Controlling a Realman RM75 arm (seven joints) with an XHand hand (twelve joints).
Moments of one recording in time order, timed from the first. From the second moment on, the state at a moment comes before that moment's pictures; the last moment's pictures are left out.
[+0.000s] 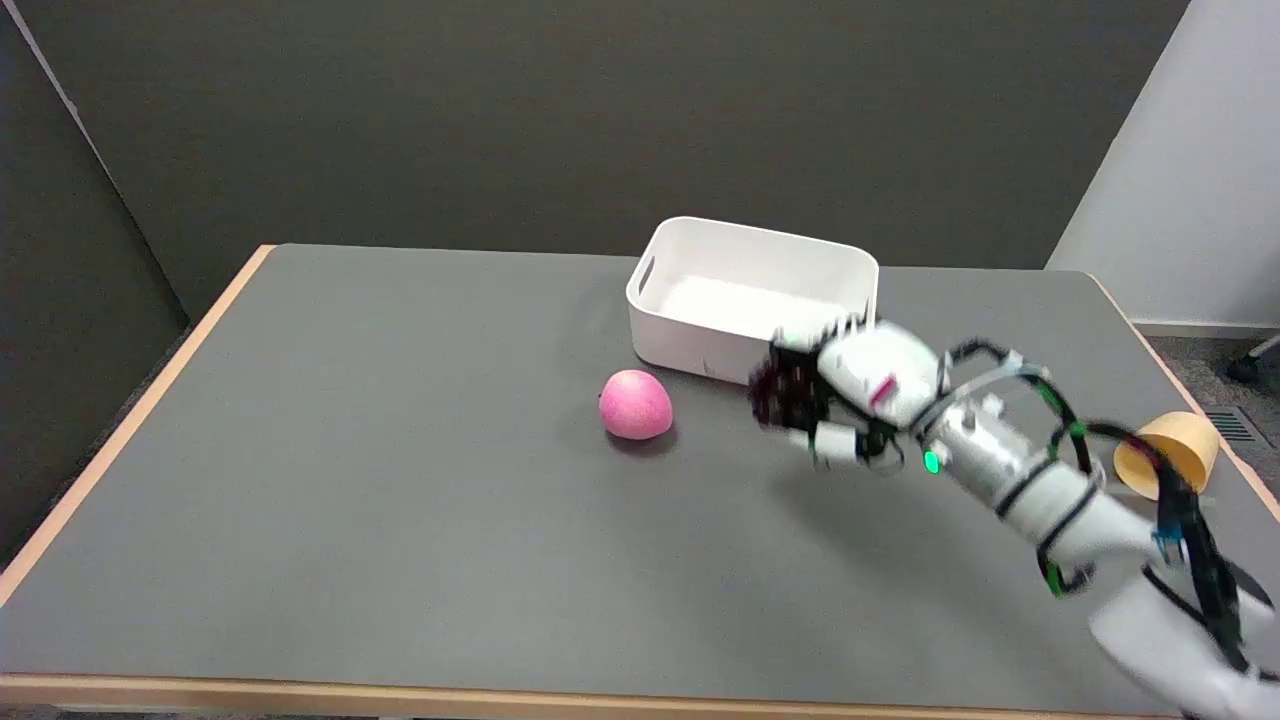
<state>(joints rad) -0.37 -1.02 -1.44 1.76 -0.39 0.31 1.05</state>
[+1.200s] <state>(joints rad) 0.45 -0.94 -1.78 1.30 -0.09 0.04 1.00</state>
